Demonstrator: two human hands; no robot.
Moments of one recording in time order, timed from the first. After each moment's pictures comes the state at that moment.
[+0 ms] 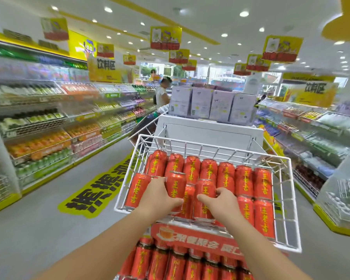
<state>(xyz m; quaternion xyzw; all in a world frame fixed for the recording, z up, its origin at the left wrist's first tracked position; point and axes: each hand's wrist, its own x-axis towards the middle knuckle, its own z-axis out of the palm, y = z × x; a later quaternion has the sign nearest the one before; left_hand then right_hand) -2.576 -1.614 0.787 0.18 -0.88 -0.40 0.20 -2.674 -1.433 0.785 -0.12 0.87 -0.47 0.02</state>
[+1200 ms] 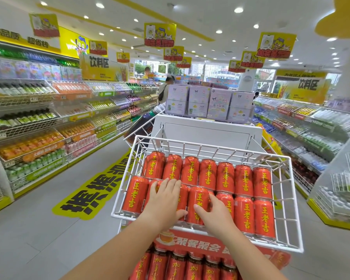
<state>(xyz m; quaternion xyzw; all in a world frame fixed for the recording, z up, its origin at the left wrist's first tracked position) -2.606 -1.616 0.755 0.07 -0.99 0.02 0.14 -2.674 -1.448 0.749 -0.17 0.90 -0.40 0.05</state>
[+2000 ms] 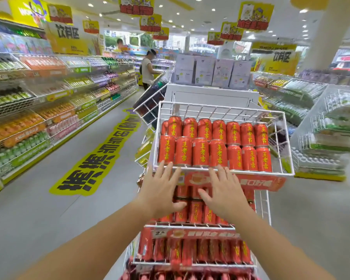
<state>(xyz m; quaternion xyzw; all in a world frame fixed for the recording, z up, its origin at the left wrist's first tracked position) -2.436 -1.689 0.716 -0.04 -0.99 0.07 0.13 -2.498 -1.478 0.723 -0.21 0.97 -0.02 -0.13</state>
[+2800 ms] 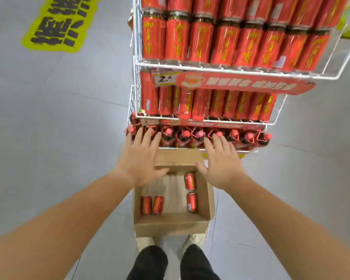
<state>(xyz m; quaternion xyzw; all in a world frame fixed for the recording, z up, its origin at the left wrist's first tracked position) -2.310 -1.686 0.347 0.01 -0.99 0.01 -0.16 -2.386 -1.451 0.350 -0.25 0.95 0.05 0.17</state>
